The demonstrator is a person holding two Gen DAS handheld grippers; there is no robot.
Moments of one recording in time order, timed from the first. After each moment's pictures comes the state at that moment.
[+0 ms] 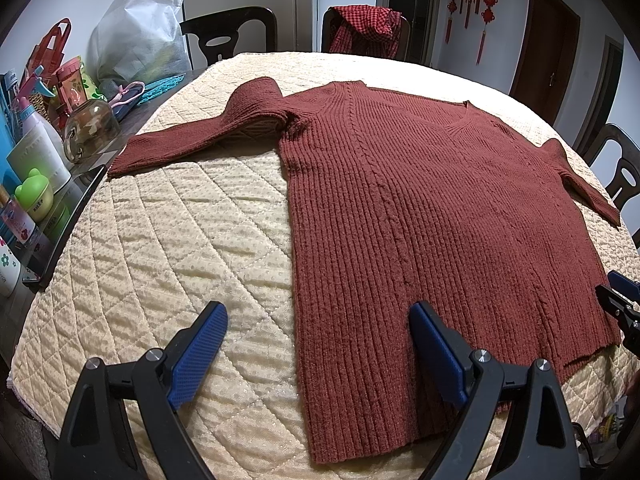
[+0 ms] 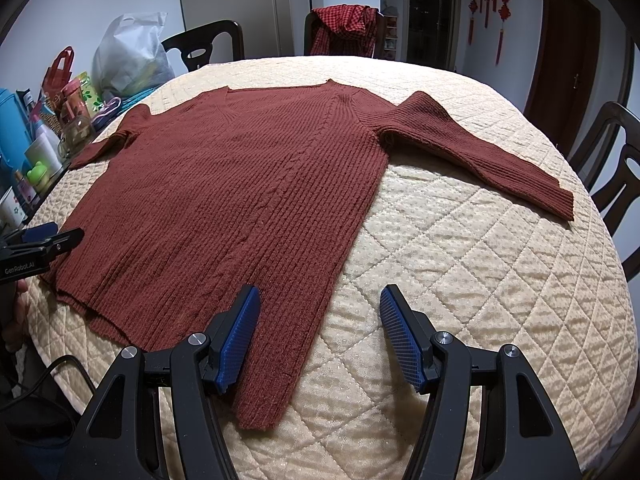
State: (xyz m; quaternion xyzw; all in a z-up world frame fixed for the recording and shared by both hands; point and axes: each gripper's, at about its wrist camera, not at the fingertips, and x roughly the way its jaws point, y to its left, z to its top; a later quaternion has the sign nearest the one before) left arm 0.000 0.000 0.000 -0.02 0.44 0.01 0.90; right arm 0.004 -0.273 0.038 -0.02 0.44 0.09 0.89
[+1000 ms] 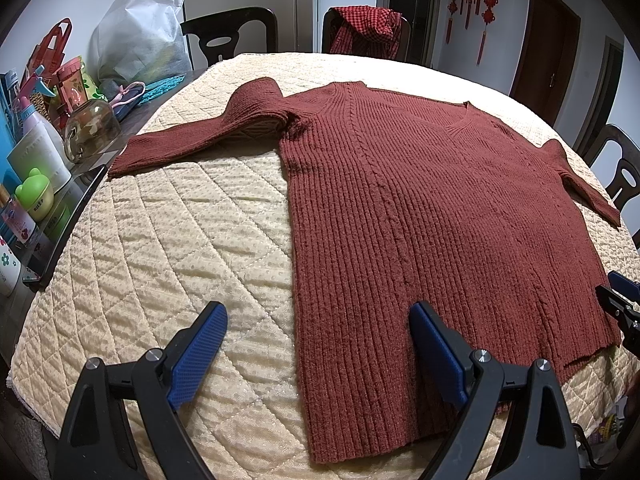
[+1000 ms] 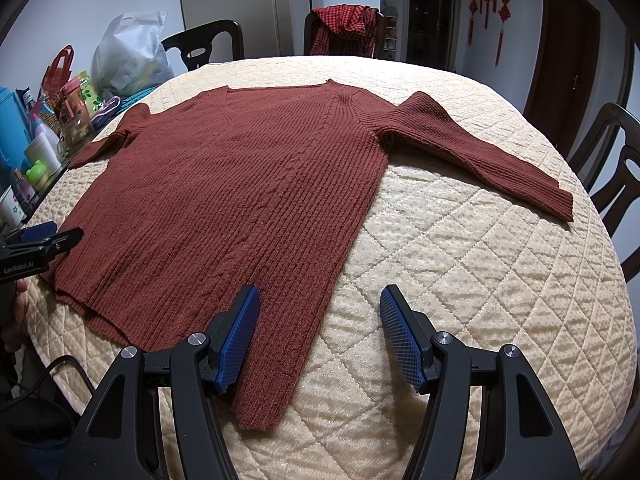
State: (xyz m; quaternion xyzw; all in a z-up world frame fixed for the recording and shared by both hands) left arm 0.000 0.000 0.000 -0.02 0.44 0.01 0.90; right arm 0.003 -0.271 0.038 -0.02 0.44 0.09 0.89
